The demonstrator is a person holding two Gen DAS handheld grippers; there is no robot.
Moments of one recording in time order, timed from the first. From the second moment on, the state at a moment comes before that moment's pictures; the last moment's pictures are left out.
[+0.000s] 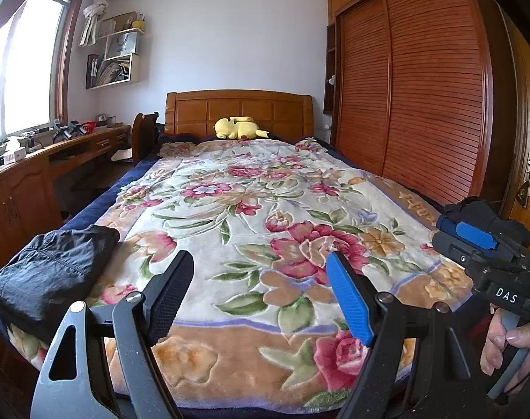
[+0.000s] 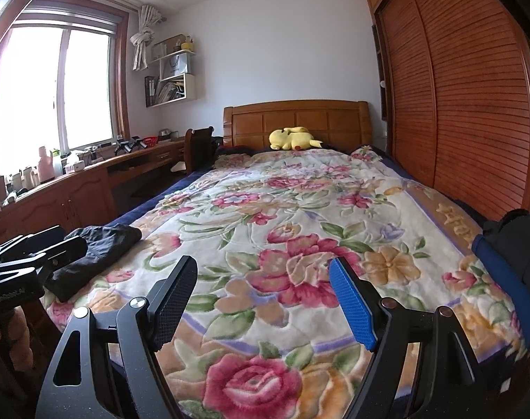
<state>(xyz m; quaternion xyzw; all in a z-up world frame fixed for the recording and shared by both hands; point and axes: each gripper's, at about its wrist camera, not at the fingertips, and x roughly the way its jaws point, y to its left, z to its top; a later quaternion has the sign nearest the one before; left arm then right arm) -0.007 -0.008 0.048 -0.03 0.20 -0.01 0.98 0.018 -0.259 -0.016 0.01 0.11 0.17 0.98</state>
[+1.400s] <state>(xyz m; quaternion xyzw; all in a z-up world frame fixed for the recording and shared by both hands) -0.009 -0.012 0.051 -0.02 0.19 -0.01 0.98 0.021 -0.257 -0.017 0.01 0.11 0.17 0.98</state>
